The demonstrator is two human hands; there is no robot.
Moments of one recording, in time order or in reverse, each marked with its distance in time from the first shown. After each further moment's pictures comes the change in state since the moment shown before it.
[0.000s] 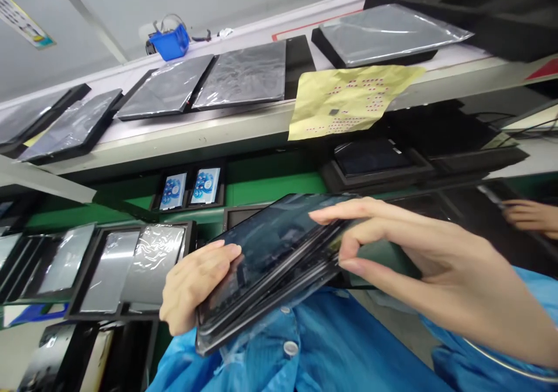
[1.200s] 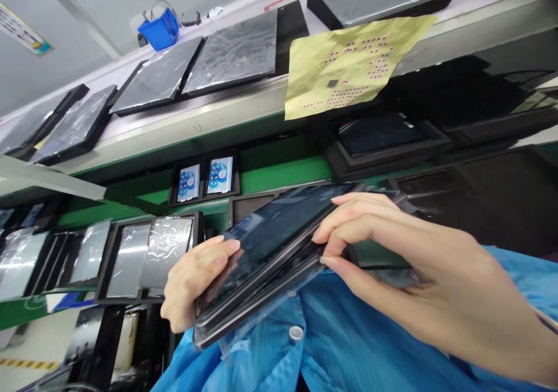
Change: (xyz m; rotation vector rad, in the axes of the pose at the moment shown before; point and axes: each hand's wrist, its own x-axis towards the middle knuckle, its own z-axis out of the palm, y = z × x) left_hand -0.011 0.012 -0.002 0.018 0.042 0.140; right_hand -0.020 -0.008 0.023 -0.017 0.052 -0.123
